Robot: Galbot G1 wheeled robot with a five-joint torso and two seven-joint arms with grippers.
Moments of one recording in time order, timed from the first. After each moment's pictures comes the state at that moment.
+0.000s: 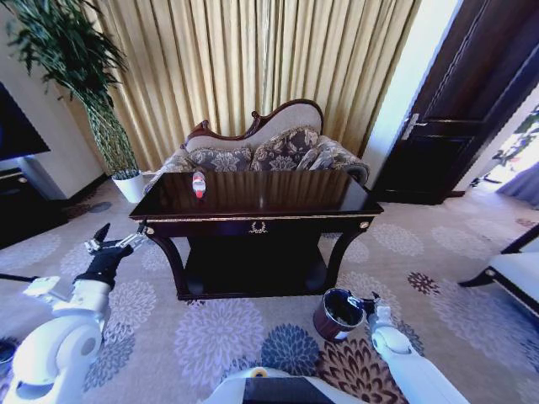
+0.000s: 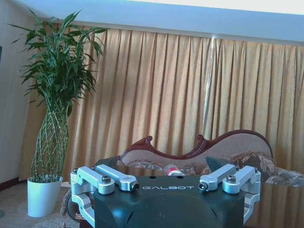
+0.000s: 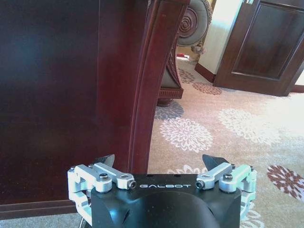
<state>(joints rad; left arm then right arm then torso) 1.59 -1.15 -1.00 -2.37 -0.72 0.27 -0.10 -1.28 1.02 0.42 1.20 0.47 0.06 0.13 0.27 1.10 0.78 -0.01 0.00</state>
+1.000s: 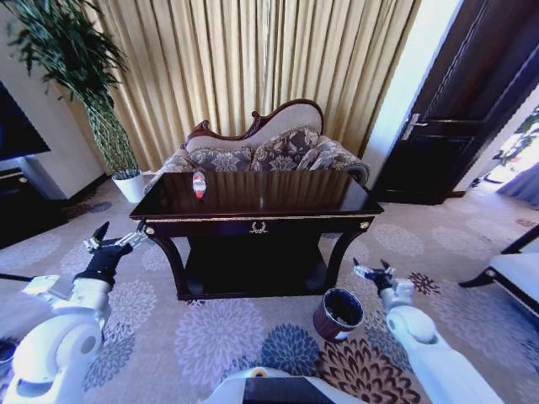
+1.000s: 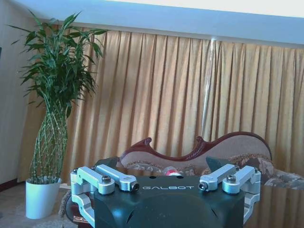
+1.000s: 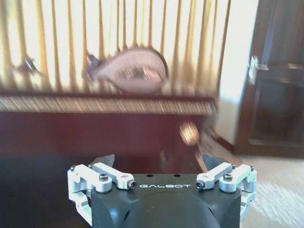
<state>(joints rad) 1.58 -1.15 -0.99 -2.37 -0.72 0.27 -0.10 -1.51 0.98 0.71 1.91 0.58 -0.12 0.13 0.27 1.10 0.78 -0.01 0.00</state>
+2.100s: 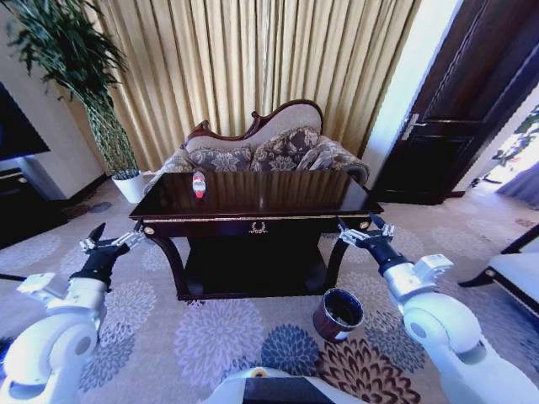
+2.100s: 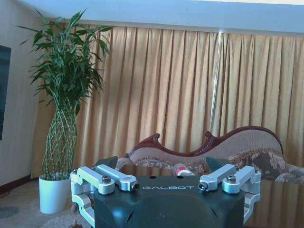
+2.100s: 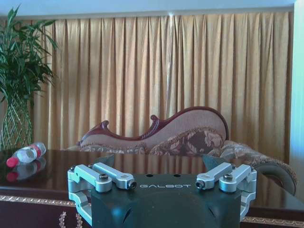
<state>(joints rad) 1.58 -1.13 -1.03 -2.38 -0.74 0.33 -0.14 -1.55 0.94 0.76 2.38 0.69 -0.28 0.15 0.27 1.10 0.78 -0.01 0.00</state>
